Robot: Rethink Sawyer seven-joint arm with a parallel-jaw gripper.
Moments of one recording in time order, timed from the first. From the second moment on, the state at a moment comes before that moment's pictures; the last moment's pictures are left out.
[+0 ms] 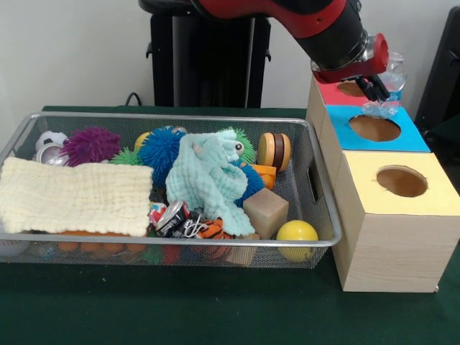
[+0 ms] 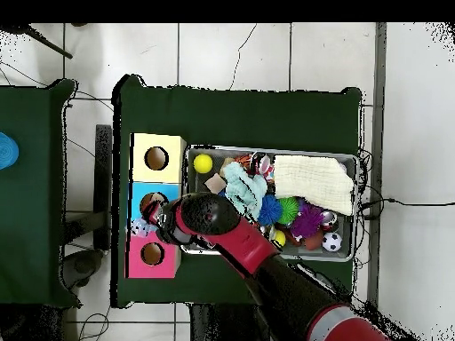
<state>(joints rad) -0.49 -0.65 0.50 2.13 0.60 0.51 1.56</state>
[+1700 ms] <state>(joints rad) -0.51 -0.62 0.47 2.00 0.50 0.51 1.56</state>
